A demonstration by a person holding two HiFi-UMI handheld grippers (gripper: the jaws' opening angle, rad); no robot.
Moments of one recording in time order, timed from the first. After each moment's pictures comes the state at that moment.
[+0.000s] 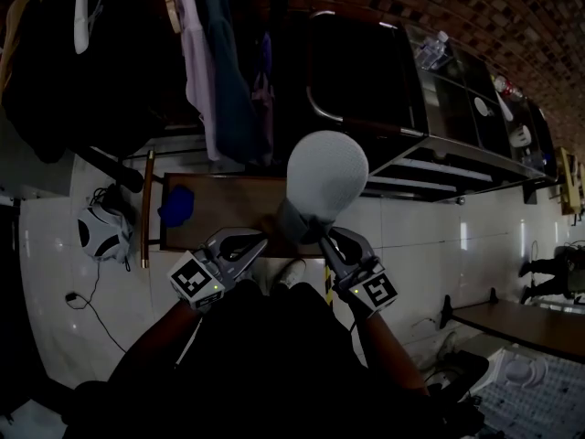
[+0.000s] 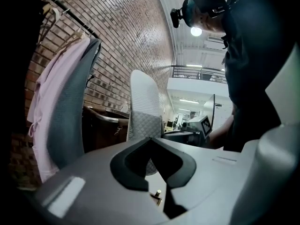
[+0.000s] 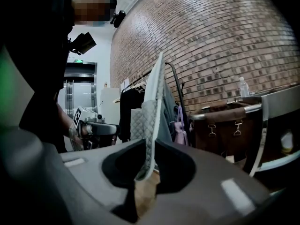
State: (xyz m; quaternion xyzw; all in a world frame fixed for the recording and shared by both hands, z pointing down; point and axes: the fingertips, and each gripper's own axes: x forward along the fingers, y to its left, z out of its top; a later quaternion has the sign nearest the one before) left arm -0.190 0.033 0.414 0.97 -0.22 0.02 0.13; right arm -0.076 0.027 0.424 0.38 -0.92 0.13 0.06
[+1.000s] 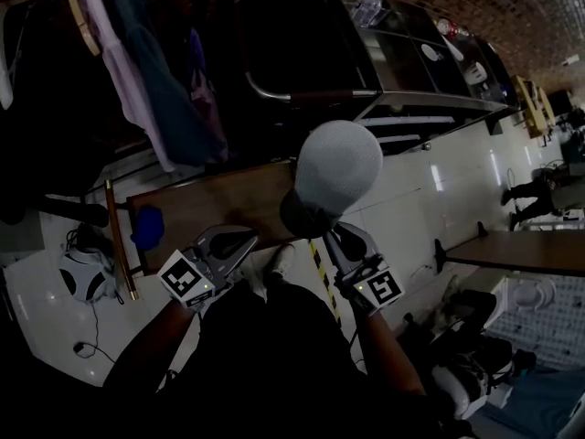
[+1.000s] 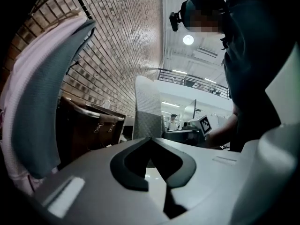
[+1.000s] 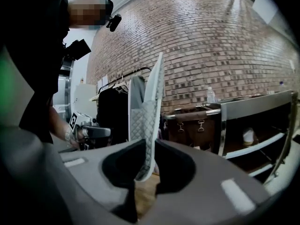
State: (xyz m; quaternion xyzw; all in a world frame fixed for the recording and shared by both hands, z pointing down) left arm -0.160 0.030 0.422 0.99 -0.10 -0.01 0.14; right arm -0.022 0.058 0.421 0.52 -0.84 0.13 0.07
